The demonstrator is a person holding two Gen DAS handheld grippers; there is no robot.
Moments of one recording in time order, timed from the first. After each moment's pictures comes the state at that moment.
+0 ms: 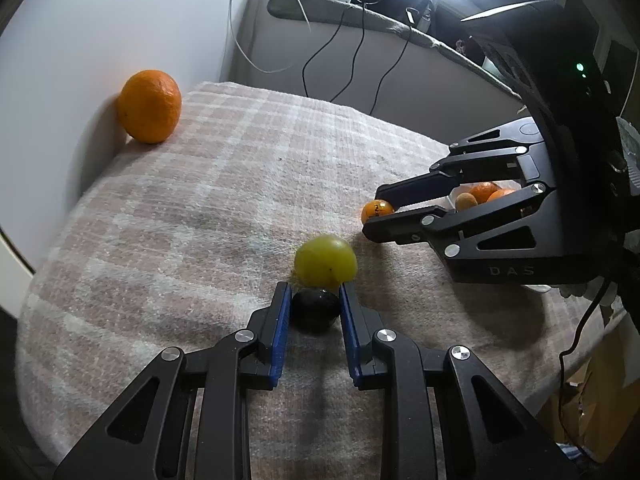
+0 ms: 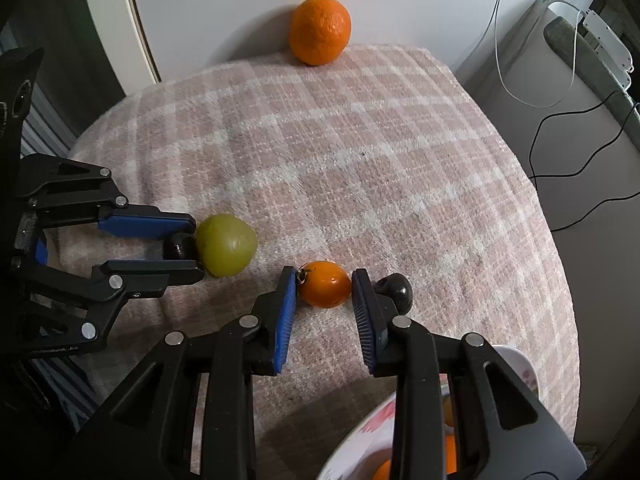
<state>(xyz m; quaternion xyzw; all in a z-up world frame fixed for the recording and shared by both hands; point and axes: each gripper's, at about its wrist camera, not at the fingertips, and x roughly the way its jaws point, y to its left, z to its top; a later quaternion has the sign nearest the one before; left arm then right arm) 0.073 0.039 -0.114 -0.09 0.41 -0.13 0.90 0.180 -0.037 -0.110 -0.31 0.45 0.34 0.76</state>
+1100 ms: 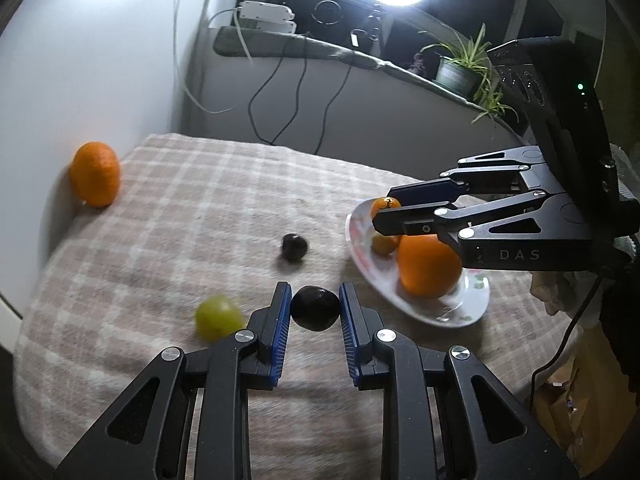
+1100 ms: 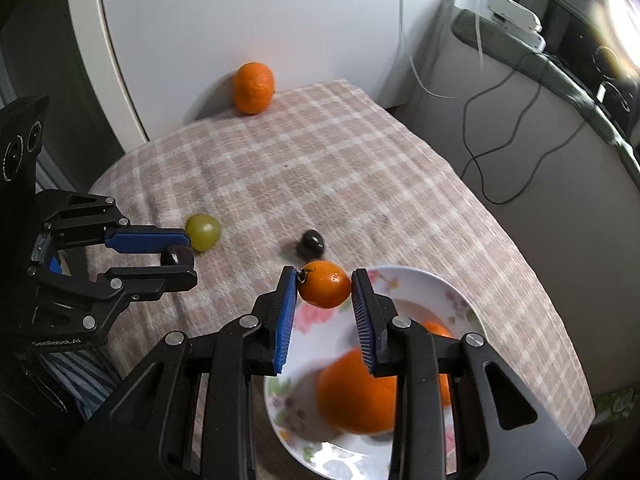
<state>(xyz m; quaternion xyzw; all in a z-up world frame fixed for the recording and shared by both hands) 0.068 -0.016 -0.064 -0.07 0.36 -0.18 0.91 0.160 -0.129 -0.052 -0.21 0.42 0.31 0.83</state>
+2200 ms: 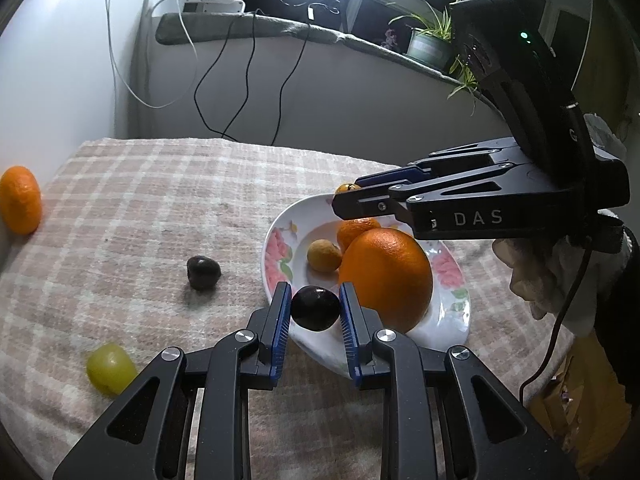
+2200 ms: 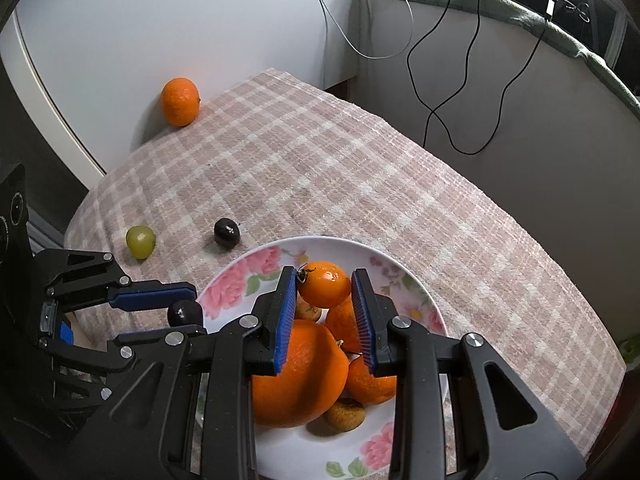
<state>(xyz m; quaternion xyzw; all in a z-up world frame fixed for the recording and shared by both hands) 0.106 -0.085 -0.075 -0.05 0.38 -0.23 0.89 0.207 -0.197 -0.072 -0.12 0.46 0.26 0.84</state>
